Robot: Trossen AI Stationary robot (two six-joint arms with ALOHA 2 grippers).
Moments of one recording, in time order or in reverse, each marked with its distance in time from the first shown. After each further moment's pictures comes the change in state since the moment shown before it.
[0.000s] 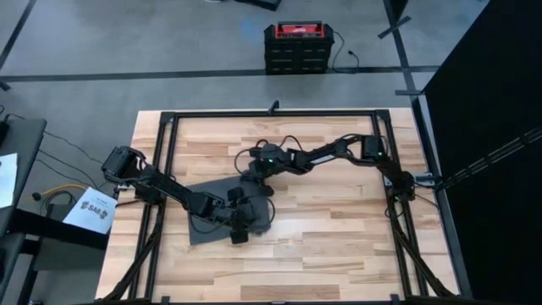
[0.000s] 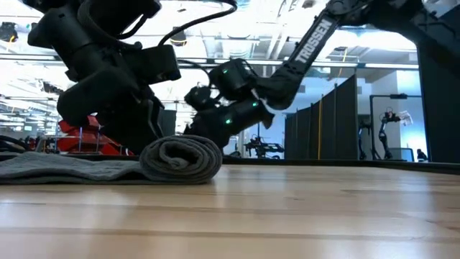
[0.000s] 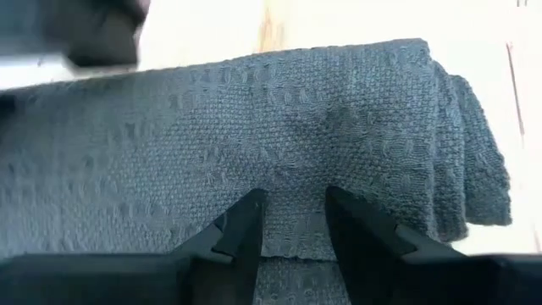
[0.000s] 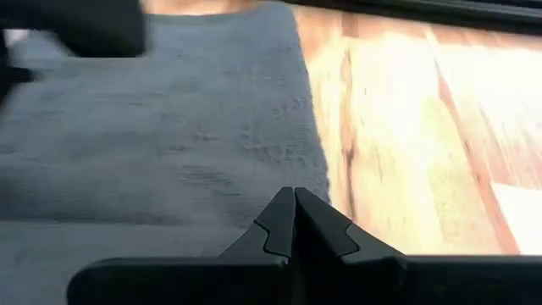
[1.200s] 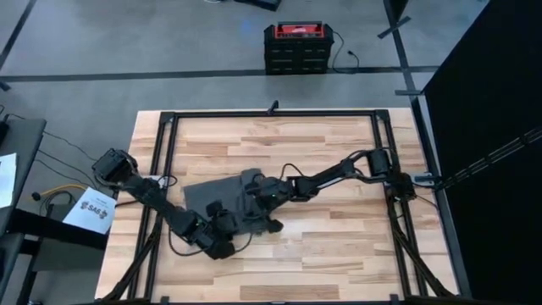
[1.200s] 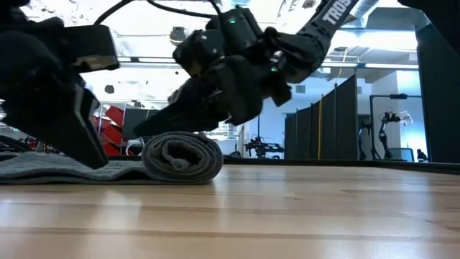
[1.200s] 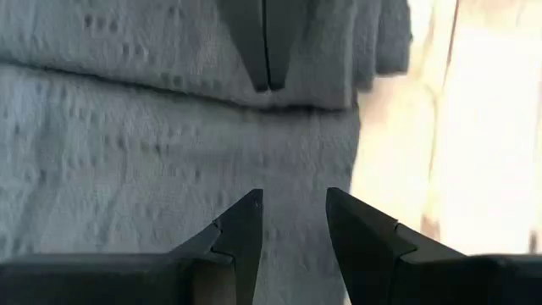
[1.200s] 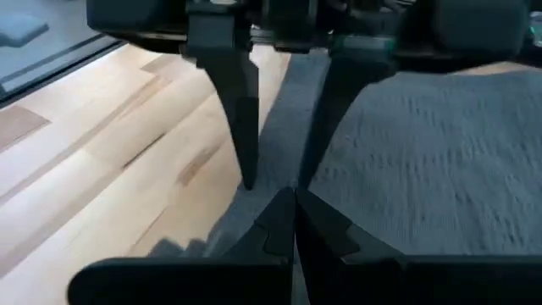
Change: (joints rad) left arm -0.280 -0.047 -0.031 -0.175 -0.192 -0.504; right arm 0.270 -0.098 -0.074 -0.024 -0.052 0.014
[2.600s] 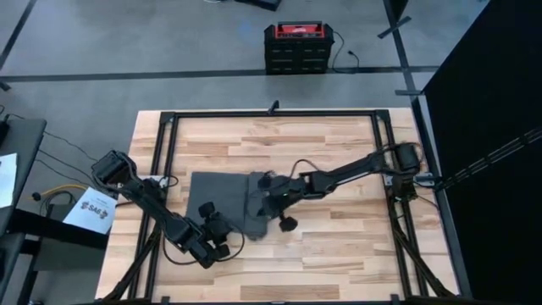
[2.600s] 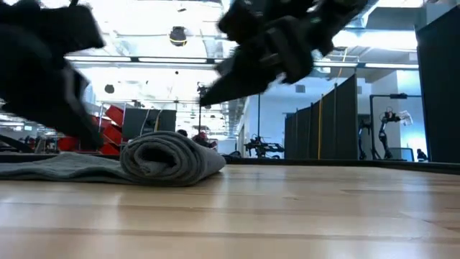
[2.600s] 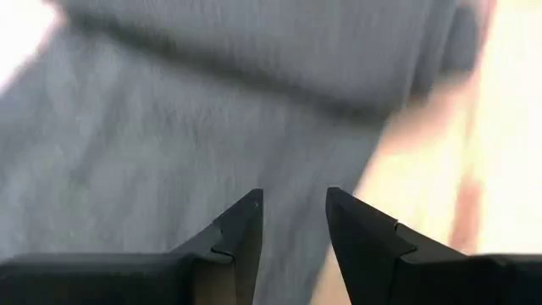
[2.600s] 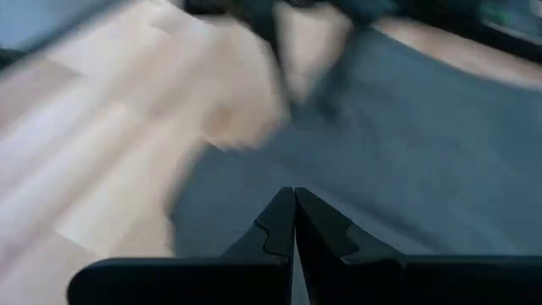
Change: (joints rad) left arm -0.078 -0.008 0.030 -0.170 -0.154 -0.081; right arm 0.030 -0.302 -0.137 -0.306 0.184 -0.067
